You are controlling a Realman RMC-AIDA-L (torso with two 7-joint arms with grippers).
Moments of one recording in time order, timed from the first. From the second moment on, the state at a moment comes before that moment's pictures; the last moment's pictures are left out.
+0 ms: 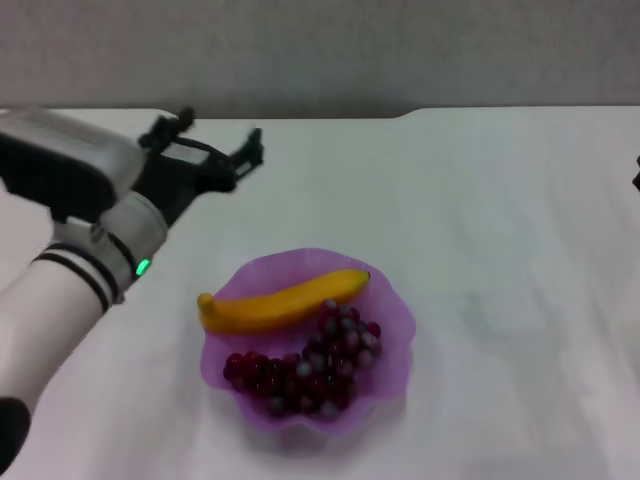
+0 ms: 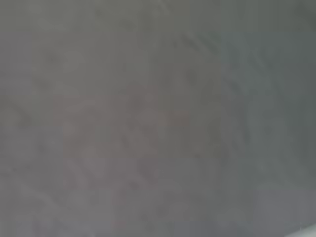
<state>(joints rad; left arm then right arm) -0.33 -2.04 -1.19 -1.03 2.63 0.29 0.15 0.38 2.01 -2.09 -0.28 0.73 -1.12 0.16</state>
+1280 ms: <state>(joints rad) -0.65 -2.04 -1.41 -0.19 2.61 0.79 -0.11 0.51 2.01 -1.89 -0.27 0.75 -0.89 0.04</state>
